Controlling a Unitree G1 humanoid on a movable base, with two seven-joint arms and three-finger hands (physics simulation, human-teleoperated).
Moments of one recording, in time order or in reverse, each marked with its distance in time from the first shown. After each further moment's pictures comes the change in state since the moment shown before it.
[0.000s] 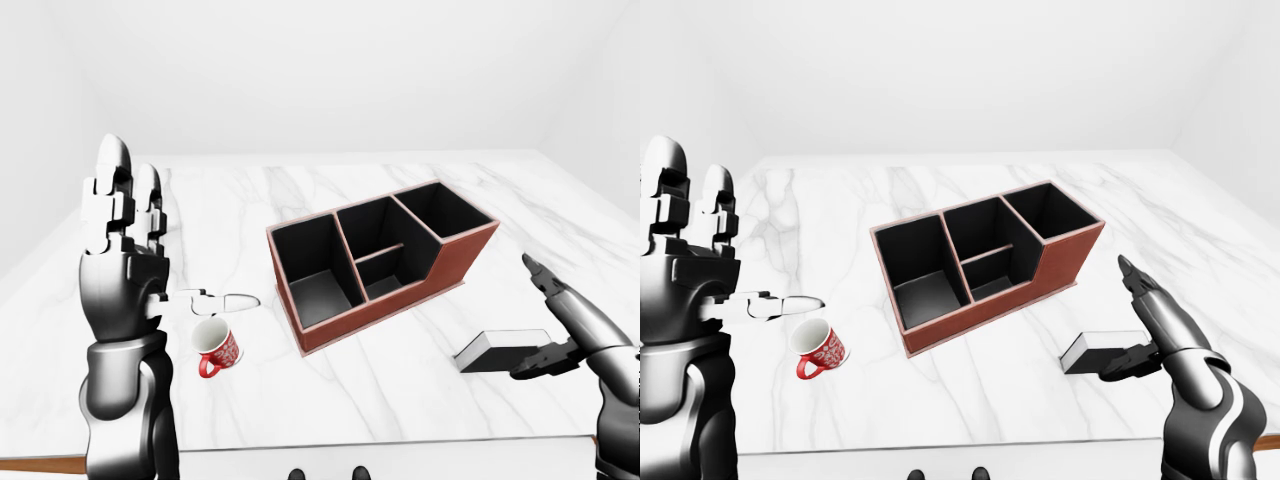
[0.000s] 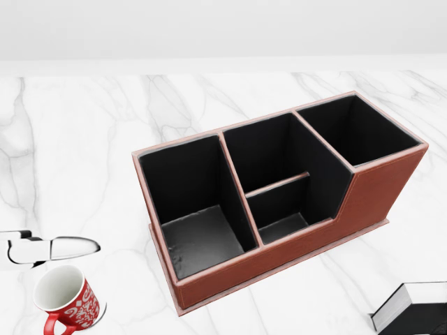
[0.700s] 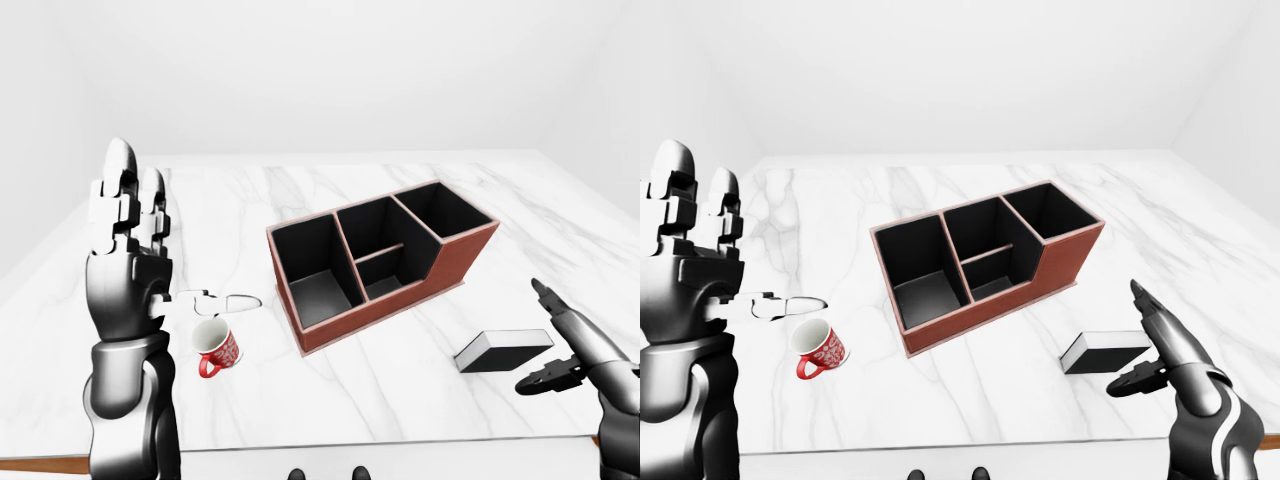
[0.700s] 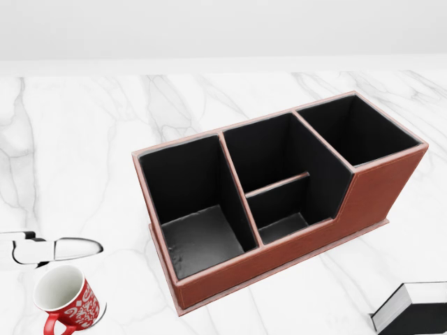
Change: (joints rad) left arm 0.005 -0.003 -0.007 0.010 0.009 0.000 -0.002; right arm 0.029 -0.025 -0.015 0.190 -0.001 -0.008 -0.076
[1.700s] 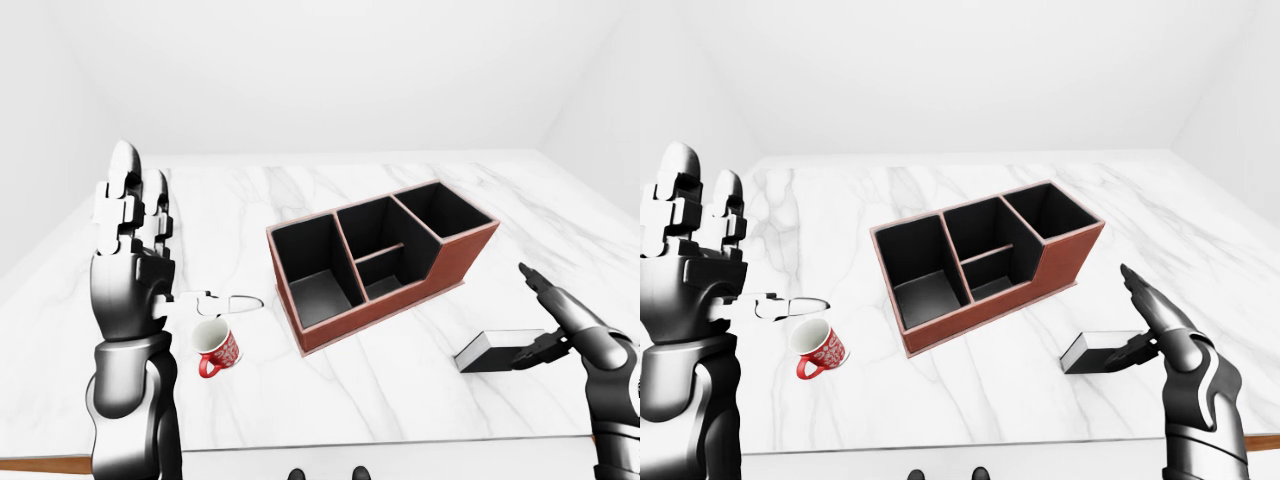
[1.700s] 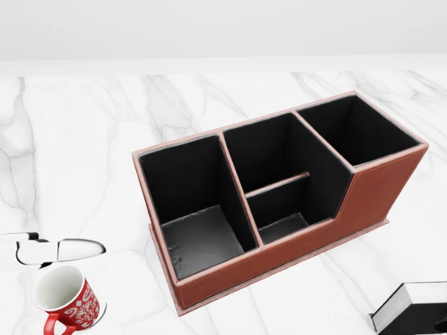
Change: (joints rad) left arm 0.004 -0.004 -0.007 0.004 0.010 0.000 -0.002; right arm -0.167 -0.159 0.130 0.272 0.019 0.001 -0.069
